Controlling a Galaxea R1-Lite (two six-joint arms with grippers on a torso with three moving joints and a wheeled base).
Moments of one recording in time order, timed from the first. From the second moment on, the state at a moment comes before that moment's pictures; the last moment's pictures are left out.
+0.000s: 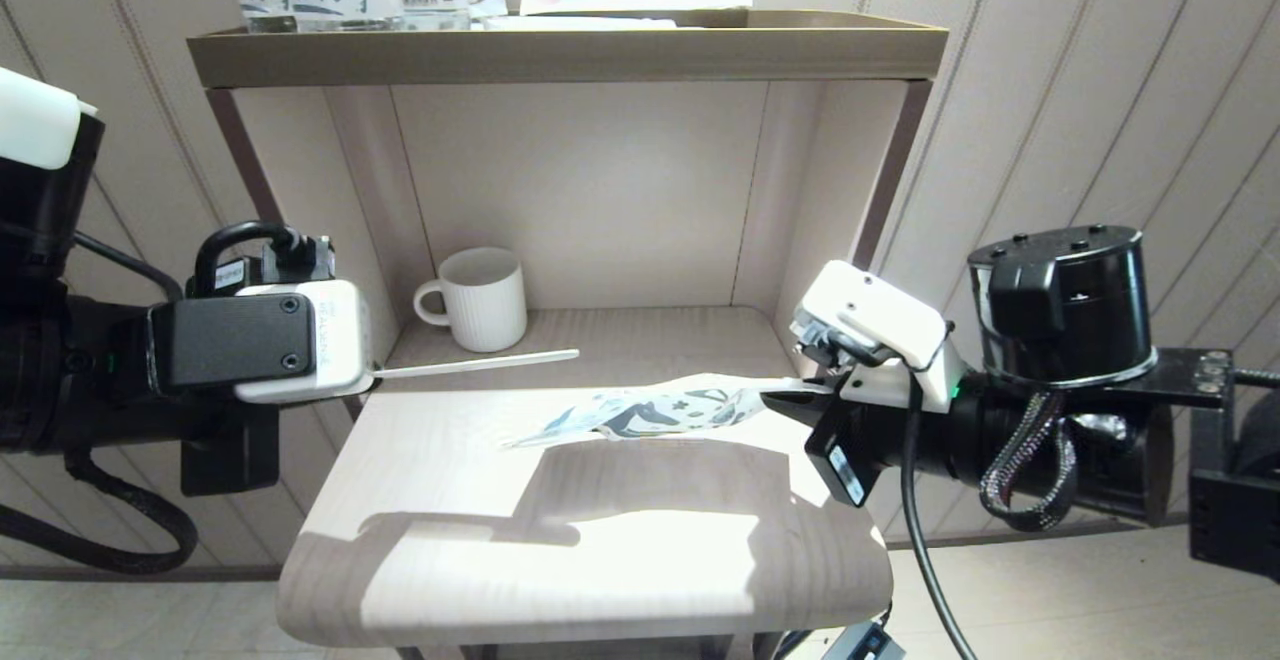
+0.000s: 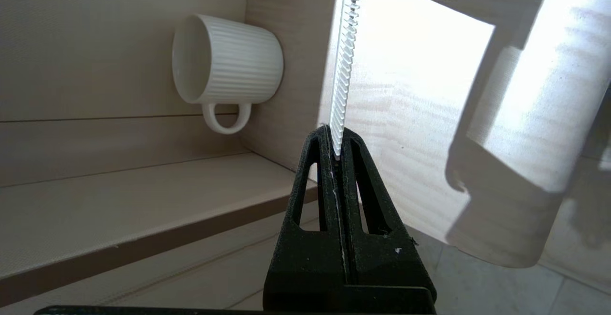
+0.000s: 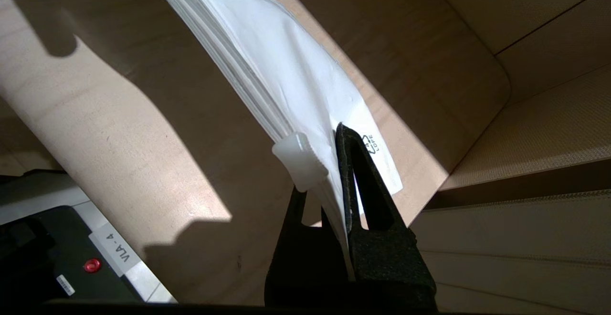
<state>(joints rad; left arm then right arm) -0.49 1.33 -1.13 0.38 -0.02 1.12 0.62 1.54 -0.89 -0.29 0.00 -0.38</state>
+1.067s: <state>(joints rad) -0.62 1.36 -1.22 0.58 0.04 1.13 0.62 1.54 -0.93 -0.35 -0.05 -0.39</state>
